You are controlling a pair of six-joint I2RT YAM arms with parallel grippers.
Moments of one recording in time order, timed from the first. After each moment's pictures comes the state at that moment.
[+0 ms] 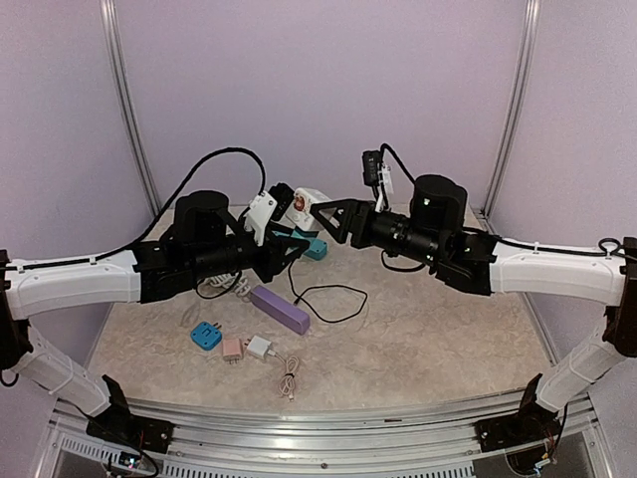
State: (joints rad) left arm -0.89 1.37 0.99 0.14 0.04 0.08; right arm 0.93 1.47 1.07 0.41 -0.08 0.54
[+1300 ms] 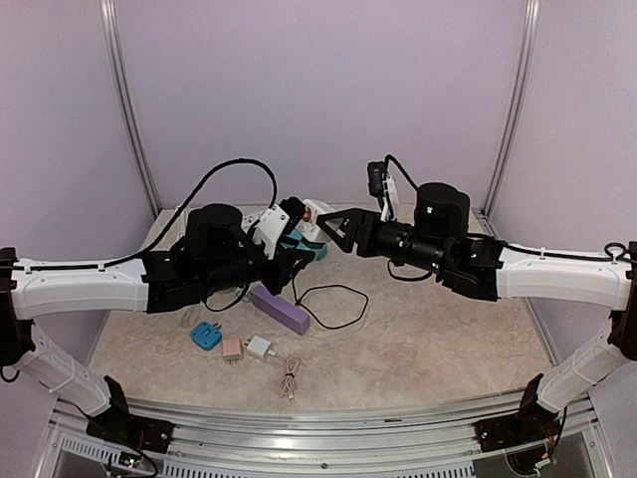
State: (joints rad) left arm -0.96 1.40 0.98 0.14 -0.08 0.09; right arm 0.92 1.43 1.04 0.33 -0.06 0.58
